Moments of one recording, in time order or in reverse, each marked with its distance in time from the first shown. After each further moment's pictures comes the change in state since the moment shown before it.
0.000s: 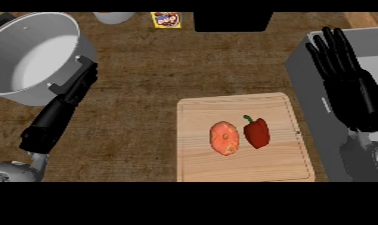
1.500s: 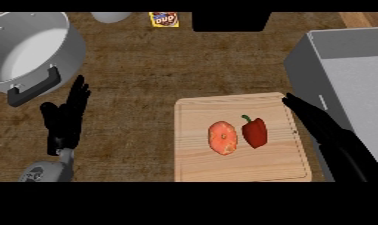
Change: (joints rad) left arm 0.014 -0.267 0.164 0.256 0.040 0.250 0.066; right arm 0.295 -0.208 0.354 -0.517 1.010 -0.077 0.541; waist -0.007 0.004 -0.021
